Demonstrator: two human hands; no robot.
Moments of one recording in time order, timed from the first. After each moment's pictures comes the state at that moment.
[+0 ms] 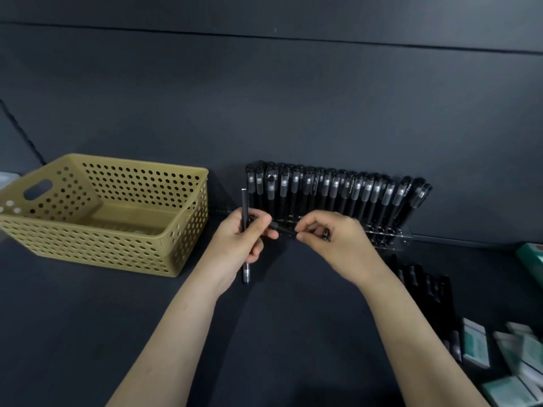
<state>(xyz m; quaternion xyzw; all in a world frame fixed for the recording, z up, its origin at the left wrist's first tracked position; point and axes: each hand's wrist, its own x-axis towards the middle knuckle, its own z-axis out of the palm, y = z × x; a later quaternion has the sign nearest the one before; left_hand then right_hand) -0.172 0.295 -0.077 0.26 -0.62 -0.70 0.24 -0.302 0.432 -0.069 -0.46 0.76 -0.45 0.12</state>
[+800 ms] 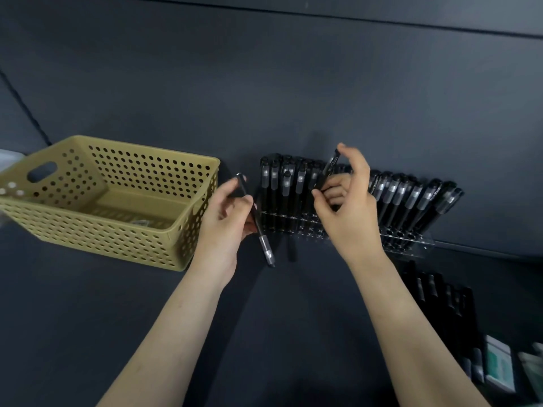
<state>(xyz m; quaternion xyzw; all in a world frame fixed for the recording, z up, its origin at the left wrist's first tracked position) -0.173 0.281 -0.074 0.29 -0.49 -0.72 0.40 -0.314 0.389 -0.069 -0.46 0.70 -0.53 -0.09</state>
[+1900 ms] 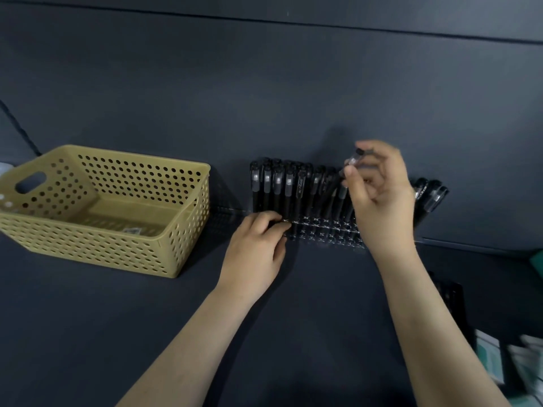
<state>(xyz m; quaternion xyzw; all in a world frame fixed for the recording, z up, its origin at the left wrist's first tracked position) -0.192 0.296 -0.122 0.18 -0.92 -0.12 0.34 -0.324 0.416 -0.036 -0.42 0.62 -0.66 -0.09</state>
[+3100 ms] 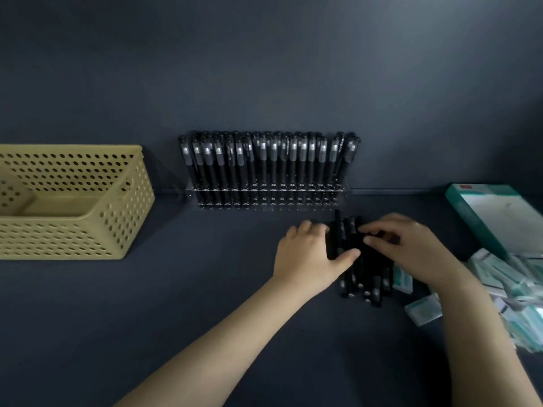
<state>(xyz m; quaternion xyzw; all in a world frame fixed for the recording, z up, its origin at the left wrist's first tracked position) -0.245 0.452 -0.115 0.17 -0.95 -0.25 0.07 -0.363 0.607 -0.100 -0.35 0.88 -0.30 0.09</state>
